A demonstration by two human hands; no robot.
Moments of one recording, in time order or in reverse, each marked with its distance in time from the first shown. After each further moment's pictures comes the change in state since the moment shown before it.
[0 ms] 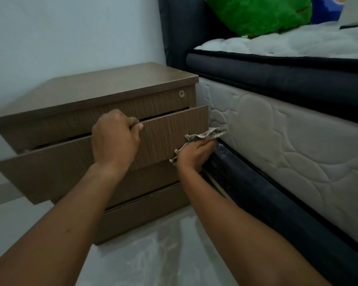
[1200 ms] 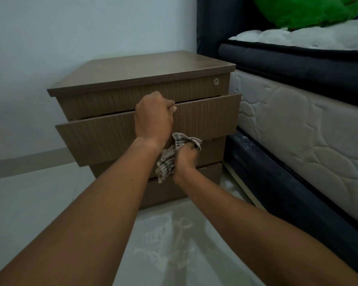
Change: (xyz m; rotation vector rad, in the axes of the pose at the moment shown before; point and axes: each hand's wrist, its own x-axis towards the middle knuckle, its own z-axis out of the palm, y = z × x) left_hand -0.004 -0.012 0.004 -0.040 0.048 -0.033; right_hand -0.100 0.002 -0.004 -0.182 -0.494 0.516
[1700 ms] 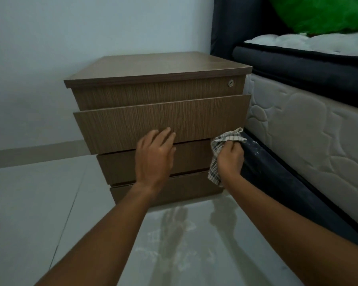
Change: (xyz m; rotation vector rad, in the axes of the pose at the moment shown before) left_hand -0.097 -0.053 0.029 0.161 -0.032 0.116; right_hand 0.031 -0.020 -0.079 -0.342 0.175 -0.450
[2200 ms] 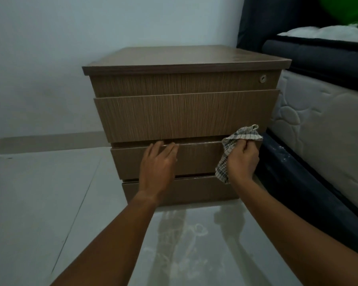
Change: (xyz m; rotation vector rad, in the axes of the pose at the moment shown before) left_hand -0.031 -0.041 0.035 0.138 -0.174 -0.065; right_hand 0.005 0.010 0.030 0.014 -0.017 -0.149
